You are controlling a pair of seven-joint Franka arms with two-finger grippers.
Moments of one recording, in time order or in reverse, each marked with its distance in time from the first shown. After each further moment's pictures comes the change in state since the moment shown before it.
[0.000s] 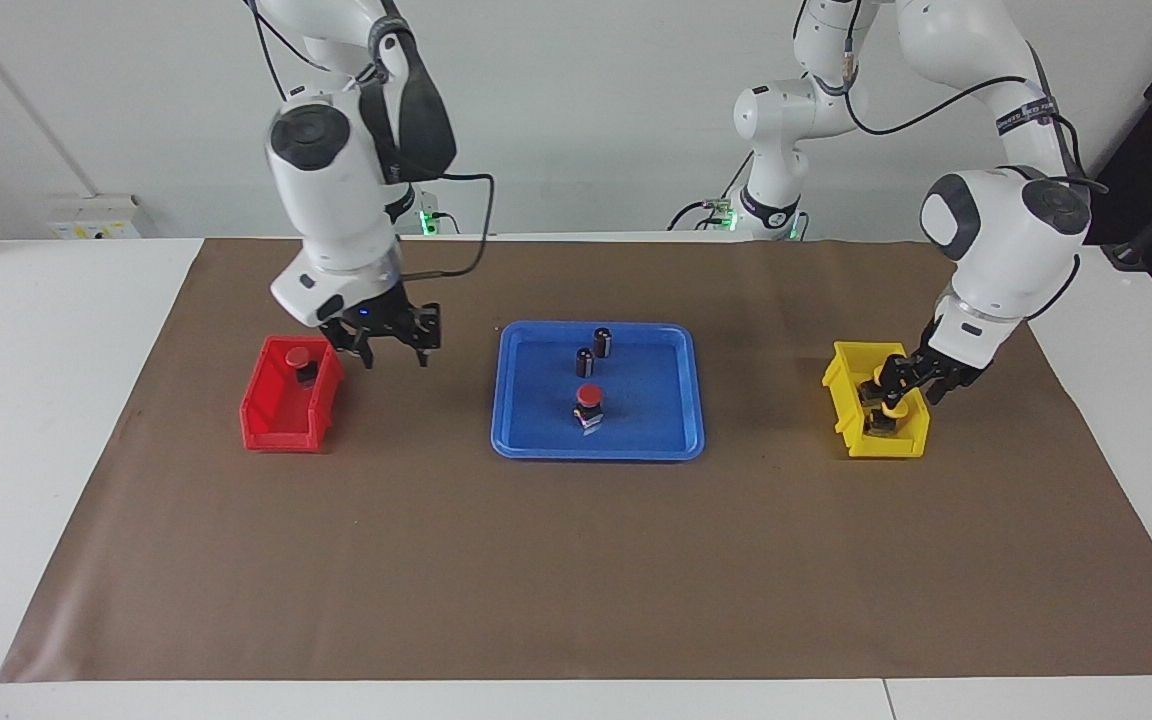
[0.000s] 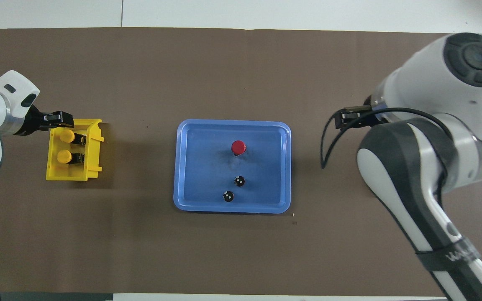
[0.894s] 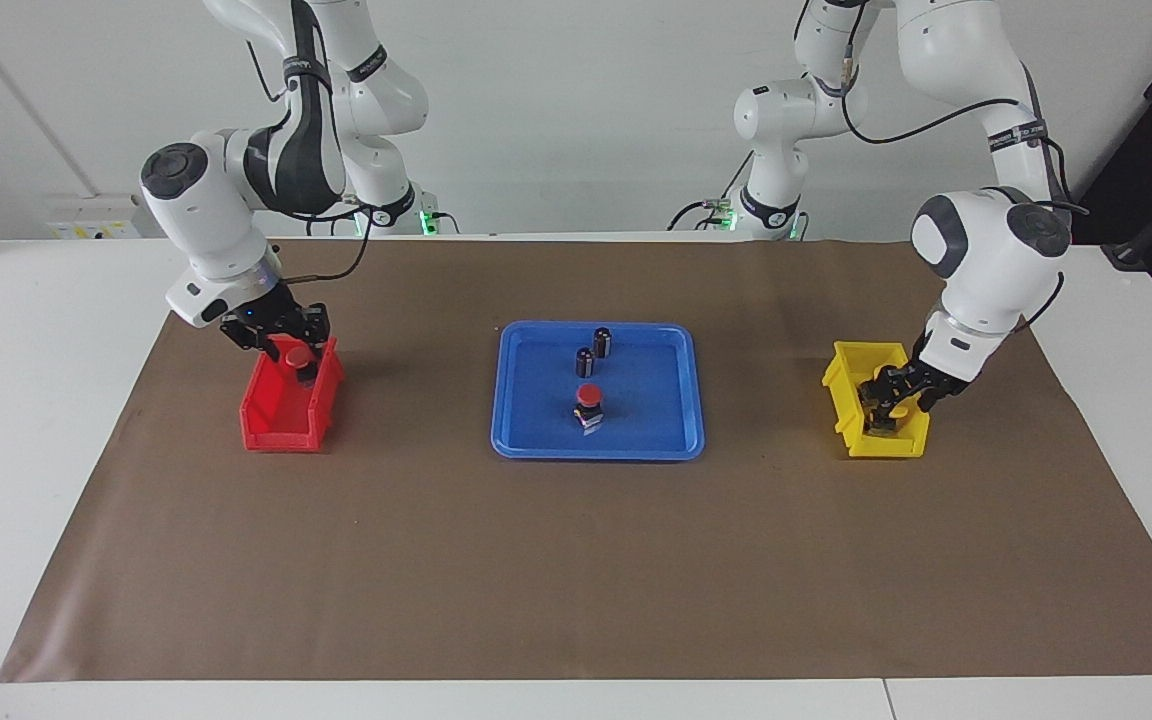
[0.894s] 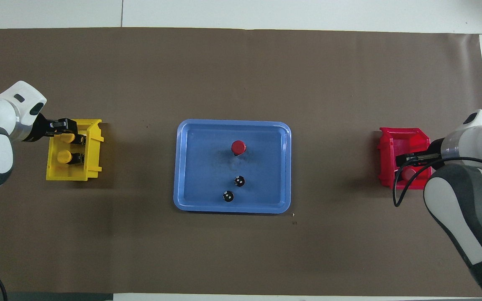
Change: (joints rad) left arm 0.017 0.023 0.002 -0.065 0.000 0.080 0.014; right arm -0.226 -0.092 0.001 -0.356 0.002 0.263 -0.216
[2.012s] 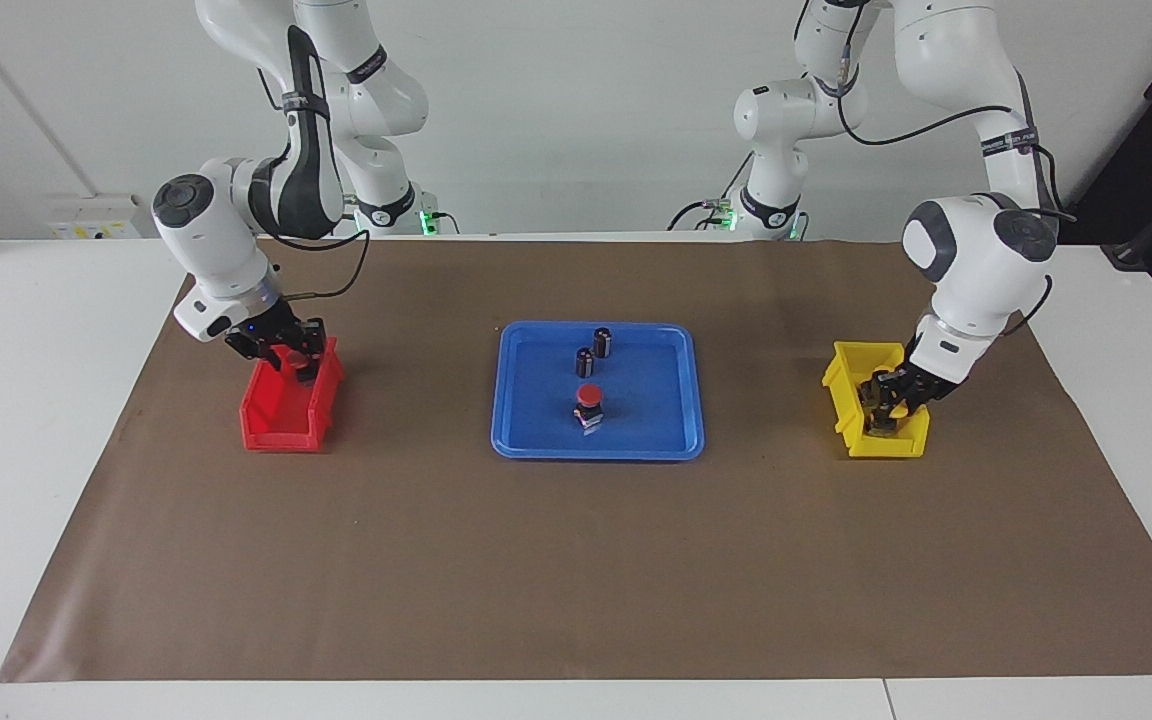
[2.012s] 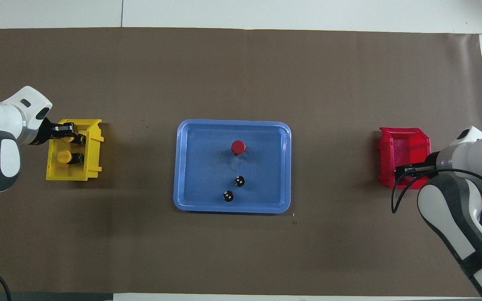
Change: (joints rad) left arm -0.001 0.000 -0.005 -0.001 0.000 -0.007 -0.001; right arm -0.061 0.018 0.000 -0.128 0.000 0.123 -0.058
